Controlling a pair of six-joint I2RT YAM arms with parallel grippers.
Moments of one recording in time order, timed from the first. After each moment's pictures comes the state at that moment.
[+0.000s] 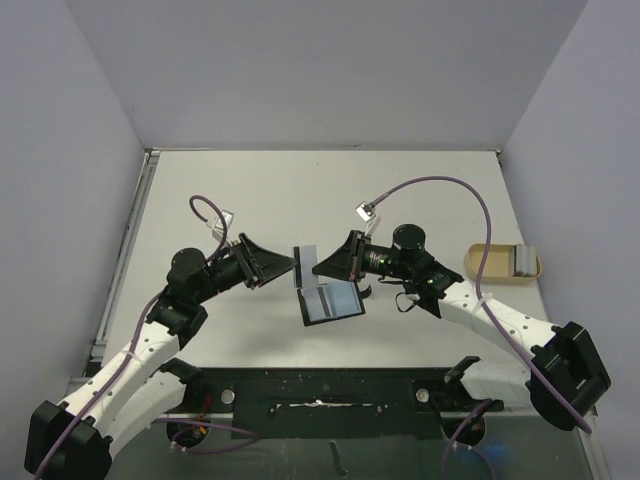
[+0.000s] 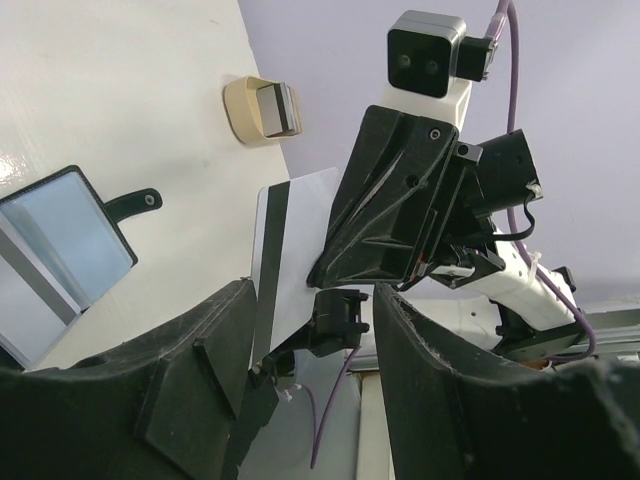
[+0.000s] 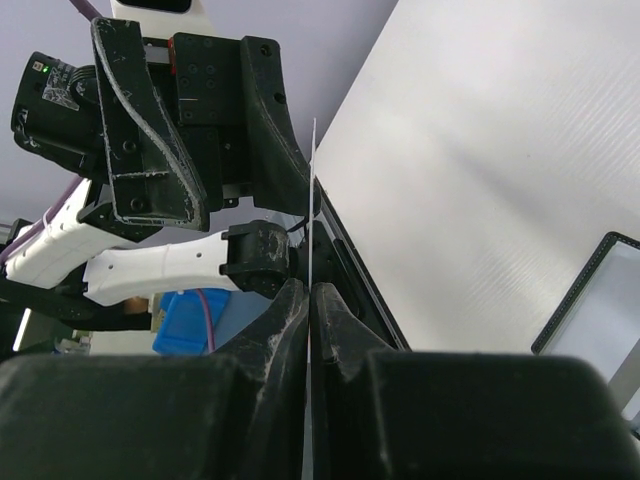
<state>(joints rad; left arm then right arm) -0.46 0.82 0.48 0.30 0.54 -1.20 0.66 1.18 0.69 0.32 -0.62 0.91</state>
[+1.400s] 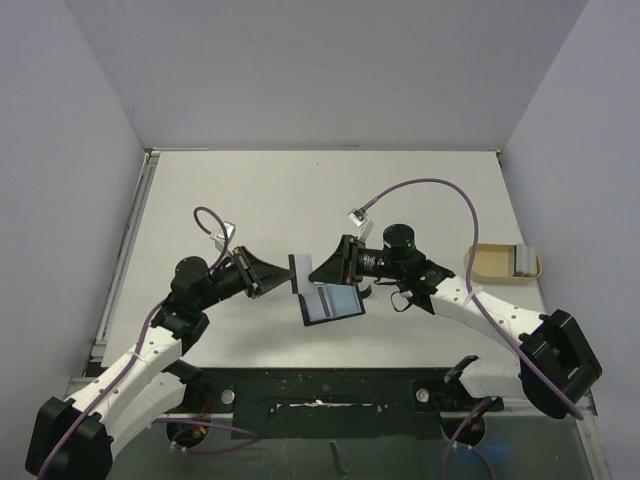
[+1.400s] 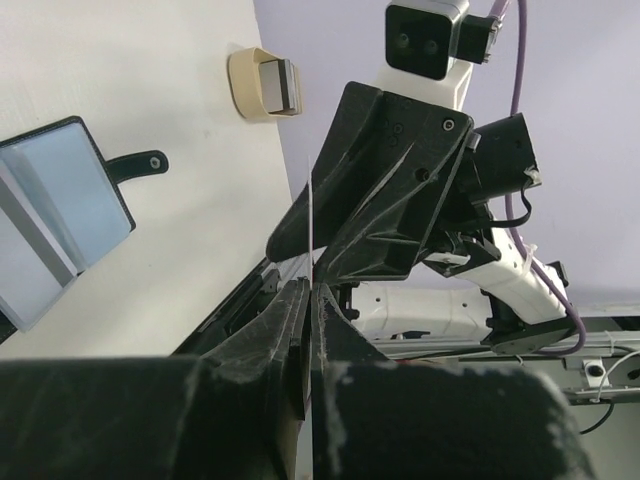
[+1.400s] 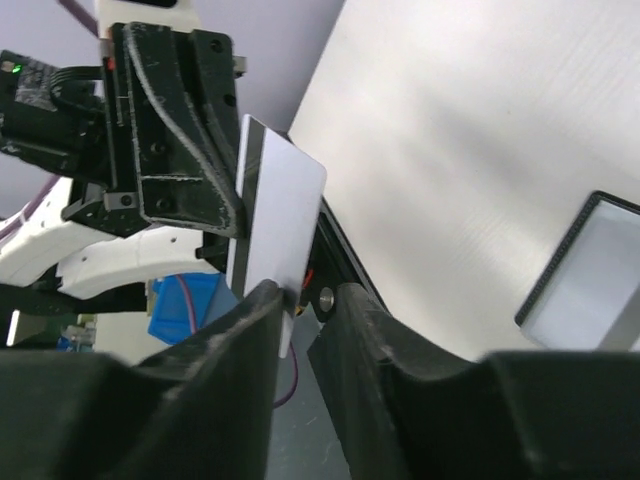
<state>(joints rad) -0.45 0.82 0.37 0.37 0.56 -1.30 0.66 1.26 0.69 0.32 -0.67 0.92</state>
